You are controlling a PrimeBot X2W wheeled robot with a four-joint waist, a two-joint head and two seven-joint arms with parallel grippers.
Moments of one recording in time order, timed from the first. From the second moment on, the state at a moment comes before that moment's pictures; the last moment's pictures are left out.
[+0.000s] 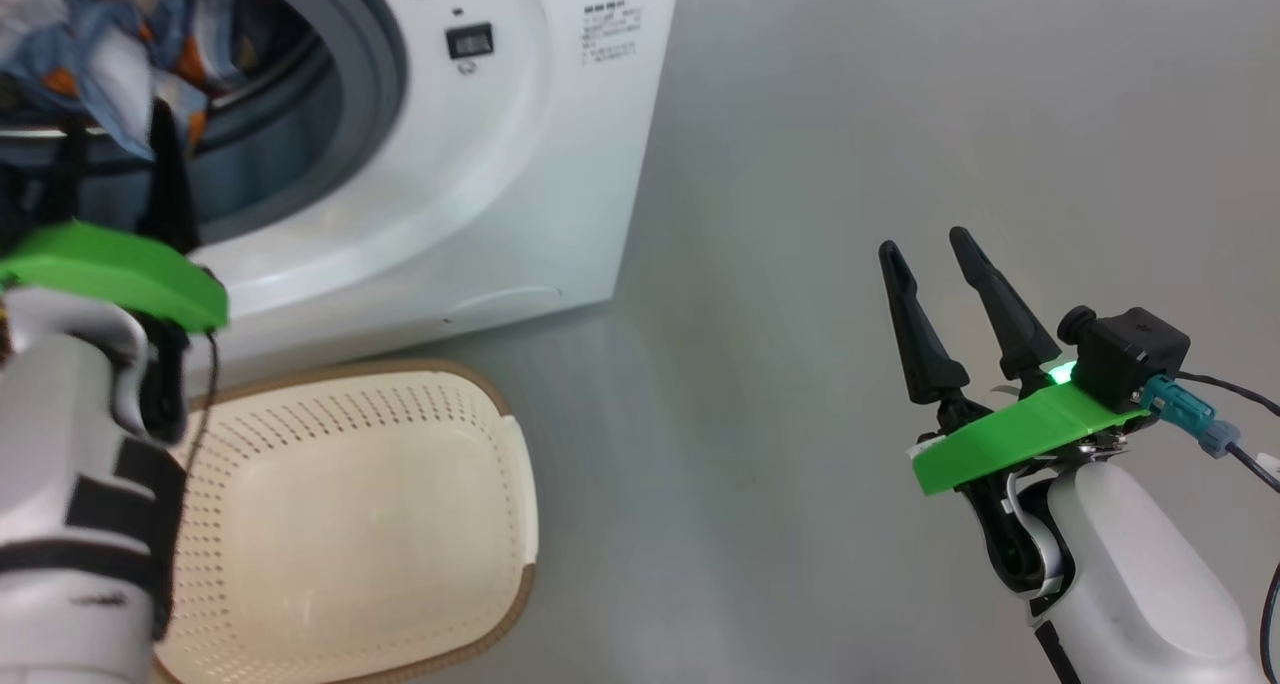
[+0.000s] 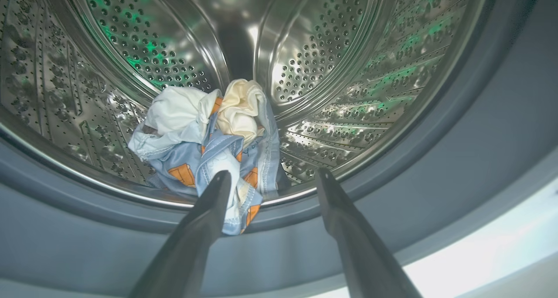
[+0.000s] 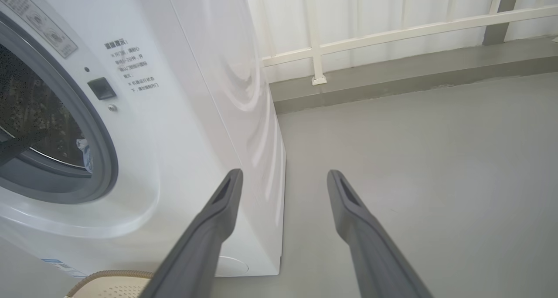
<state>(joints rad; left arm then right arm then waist) -0.94 0.27 -0.16 0.98 -0.51 -0.13 -0.25 -0.42 -0.13 0.25 0.34 0.48 0.13 -0.25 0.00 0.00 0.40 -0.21</state>
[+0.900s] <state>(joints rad) -0.38 0.22 -0.09 0.54 -0.49 -0.06 -0.26 -0.29 -0.17 0.23 0.36 0.49 0.13 -0.25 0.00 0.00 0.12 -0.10</state>
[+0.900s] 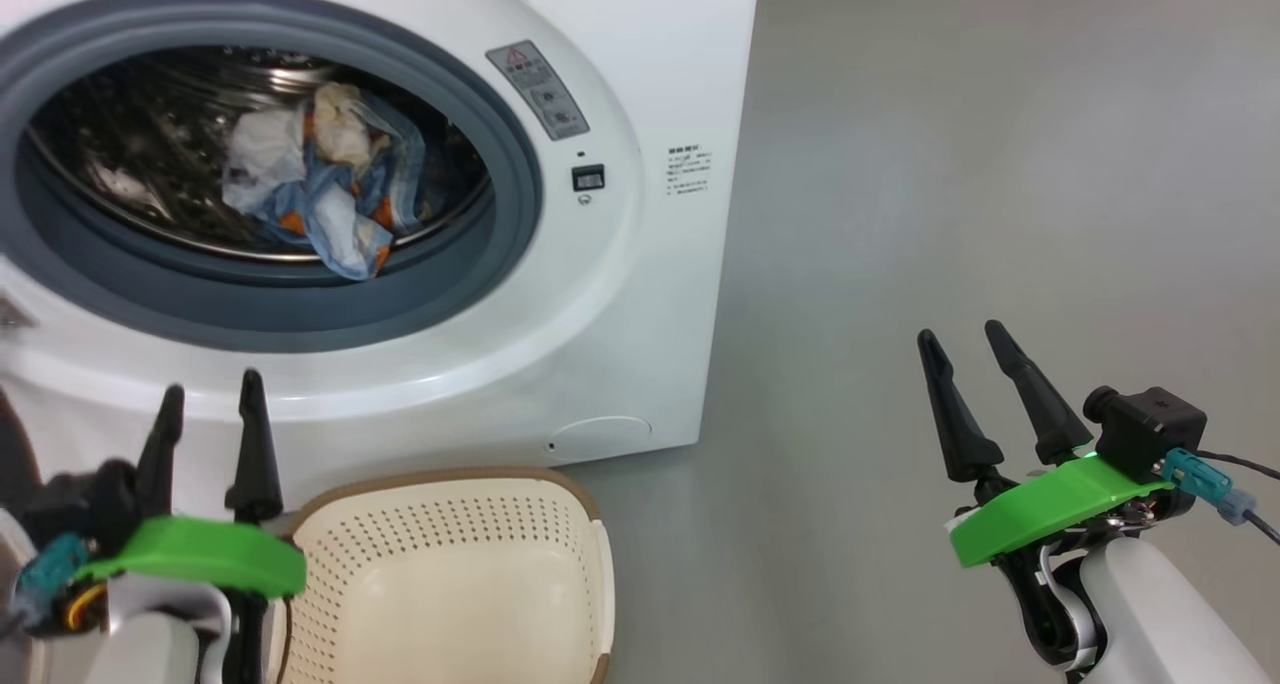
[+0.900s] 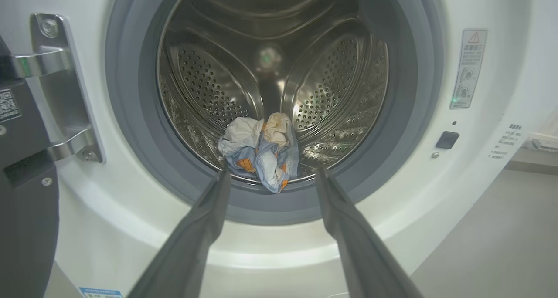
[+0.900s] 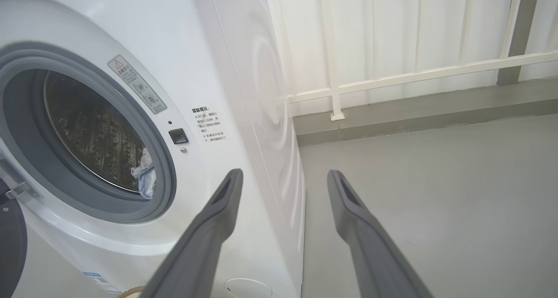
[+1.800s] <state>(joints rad) -0.12 0.20 -0.07 0.27 -0.42 -0.02 -0.26 -0.26 -0.20 0.23 0.37 0.49 0.13 -0.25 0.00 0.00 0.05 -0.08</state>
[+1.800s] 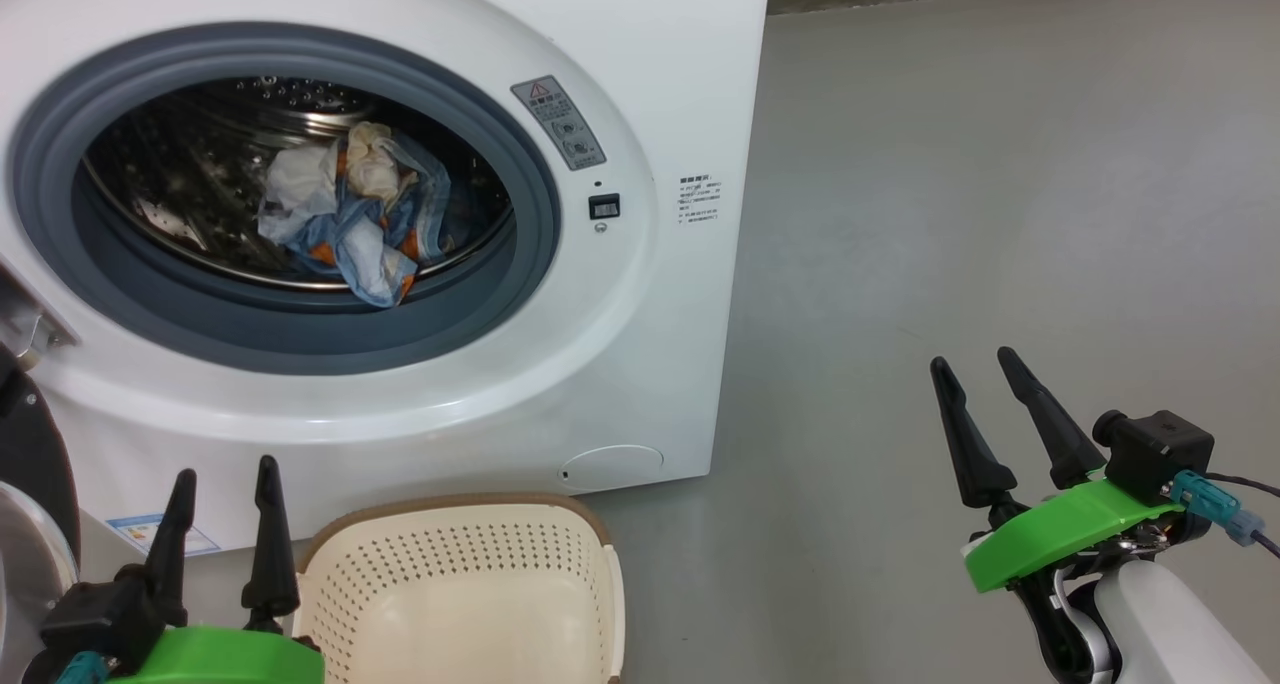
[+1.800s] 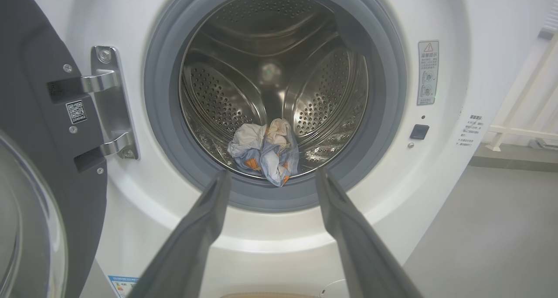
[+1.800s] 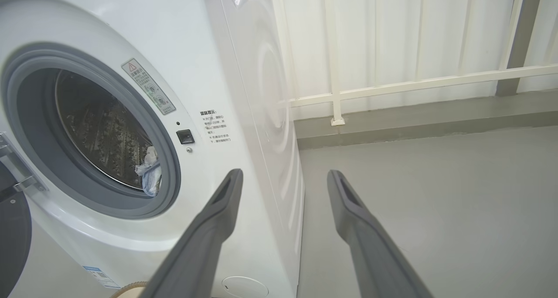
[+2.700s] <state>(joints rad) -0.12 0.20 -0.08 0.27 -0.42 -0.01 -0.26 -0.26 -0.20 0.25 0.37 0.49 0.13 -0.25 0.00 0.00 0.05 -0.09</state>
